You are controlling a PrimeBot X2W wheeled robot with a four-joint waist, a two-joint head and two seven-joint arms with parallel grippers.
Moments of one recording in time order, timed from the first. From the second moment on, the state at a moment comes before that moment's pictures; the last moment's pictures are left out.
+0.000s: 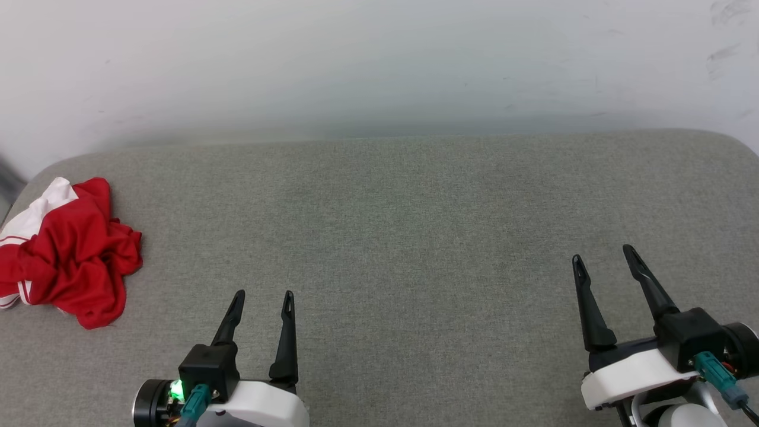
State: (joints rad) left arm 0.01 0.20 -0.32 0.01 -0.29 0.23 -0.20; right arm -0.04 -0.05 -0.01 0.04 -0.04 0.13 -0.20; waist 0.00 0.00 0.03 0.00
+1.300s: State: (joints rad) left arm 0.08 0.05 -0.11 0.03 -0.07 -0.03 -0.26; right arm -0.02 -0.05 -0.02 0.10 0.00 0.13 -0.26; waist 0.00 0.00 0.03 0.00
